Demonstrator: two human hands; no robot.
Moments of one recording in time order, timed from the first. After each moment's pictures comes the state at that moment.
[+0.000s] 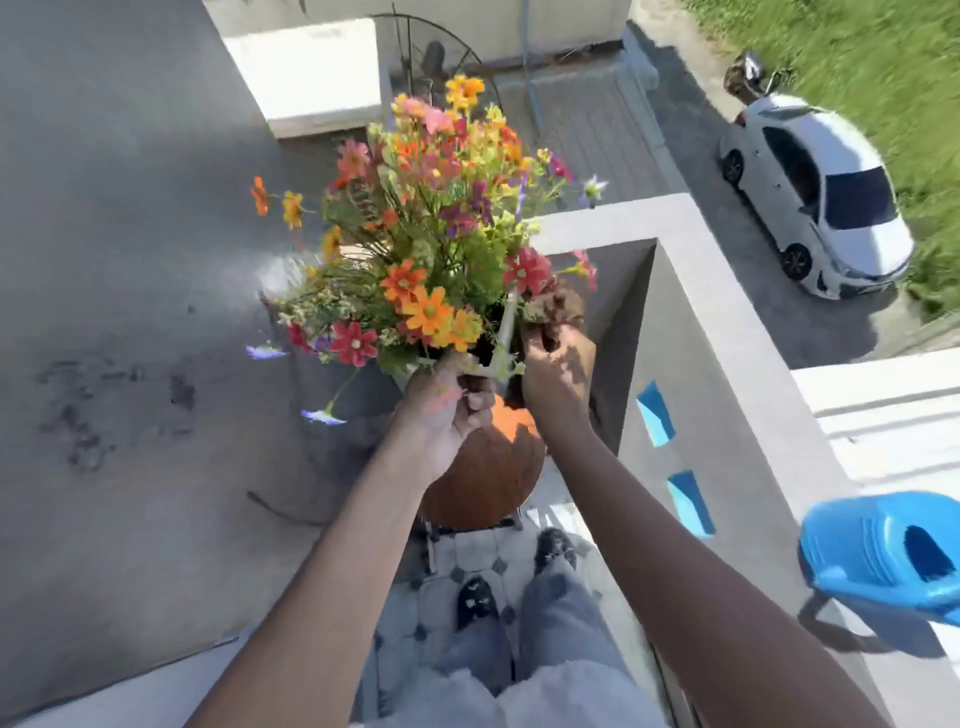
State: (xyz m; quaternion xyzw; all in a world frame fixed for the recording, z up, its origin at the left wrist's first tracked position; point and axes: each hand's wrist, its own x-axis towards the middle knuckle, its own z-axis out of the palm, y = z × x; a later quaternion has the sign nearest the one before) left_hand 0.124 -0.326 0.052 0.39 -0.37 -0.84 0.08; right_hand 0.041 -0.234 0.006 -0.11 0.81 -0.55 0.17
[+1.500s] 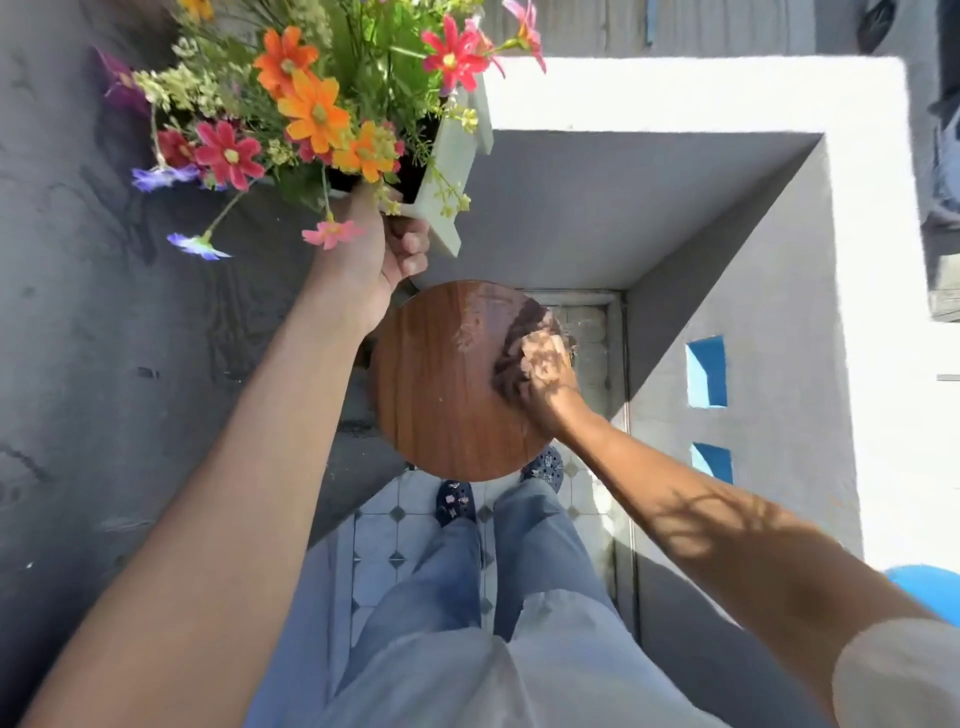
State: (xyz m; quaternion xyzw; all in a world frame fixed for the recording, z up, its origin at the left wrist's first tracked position) left_hand 0.060 -0.464 -0.038 0.50 -0.37 -0.77 0.18; right_hand -0.011 -0.257 -0.225 -0.34 0.84 -0.21 0.36
